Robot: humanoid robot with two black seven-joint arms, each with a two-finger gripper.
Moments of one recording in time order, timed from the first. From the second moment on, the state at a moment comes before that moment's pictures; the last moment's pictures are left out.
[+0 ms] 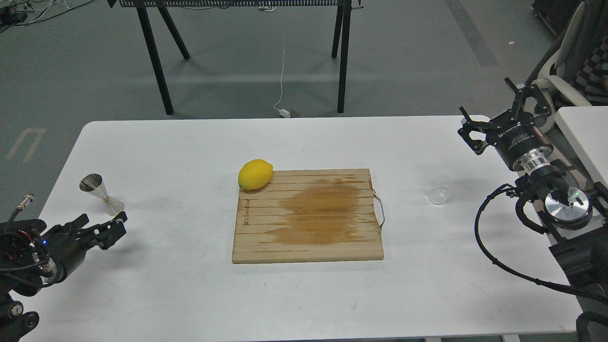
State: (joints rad) left arm -0.22 0.77 -0.58 -1.03 1.66 0.31 -0.17; right arm 0.53 -0.35 1.16 0.74 0.05 0.47 0.02
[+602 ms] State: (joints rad) left arm -0.41 0.56 -0.57 -0.59 1.65 0.31 -0.23; right arm 0.53 -0.36 1.16 0.74 0.05 0.47 0.02
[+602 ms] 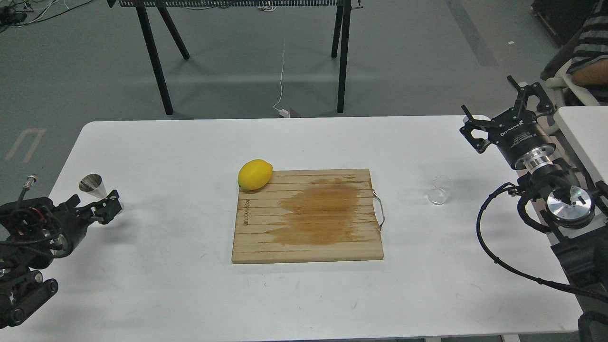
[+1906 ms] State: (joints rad) left arm -0.53 0.48 -0.56 -0.48 1.65 0.39 -0.30; right arm 0.55 -0.36 1.16 0.75 0.04 0.47 0.02
